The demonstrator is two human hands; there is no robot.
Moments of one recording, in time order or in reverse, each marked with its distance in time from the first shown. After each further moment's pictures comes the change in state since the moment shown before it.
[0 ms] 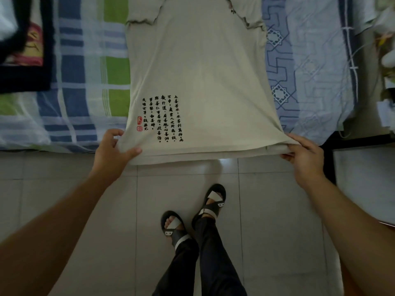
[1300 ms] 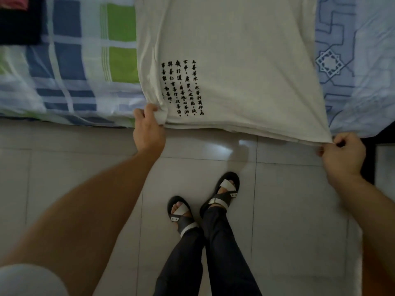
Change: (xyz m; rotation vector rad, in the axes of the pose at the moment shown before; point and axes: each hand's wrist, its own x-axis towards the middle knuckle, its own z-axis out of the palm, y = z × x) left_hand 0.043 -0.046 0.132 0.415 0.294 0.101; right_hand 0.041 0.078 -0.002 -0.395 0.171 -0.241
